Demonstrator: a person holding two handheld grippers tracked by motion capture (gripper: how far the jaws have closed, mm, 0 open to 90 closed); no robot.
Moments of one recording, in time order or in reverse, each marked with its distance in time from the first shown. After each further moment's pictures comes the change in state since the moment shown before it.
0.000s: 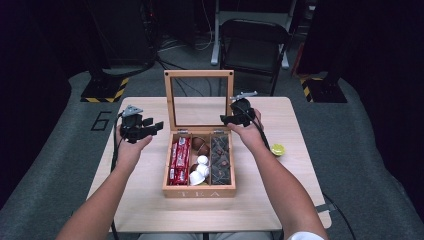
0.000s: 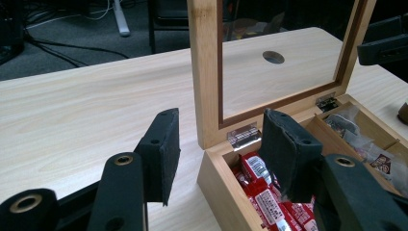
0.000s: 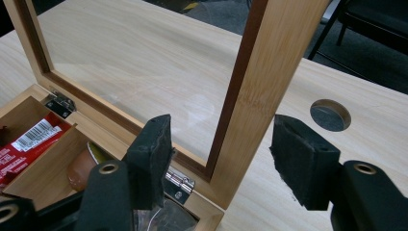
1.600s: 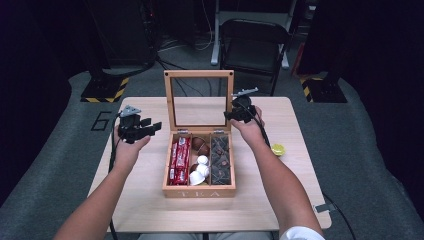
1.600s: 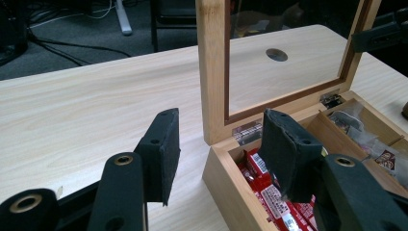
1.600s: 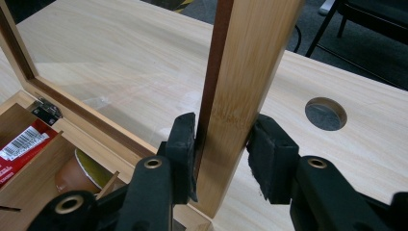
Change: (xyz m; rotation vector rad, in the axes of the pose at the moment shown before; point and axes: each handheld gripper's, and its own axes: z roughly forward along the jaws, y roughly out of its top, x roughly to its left) left arm 0.003 -0.001 -0.003 0.009 0.007 0.001; right arm -0.012 0.007 0.007 0.020 0.001 0.021
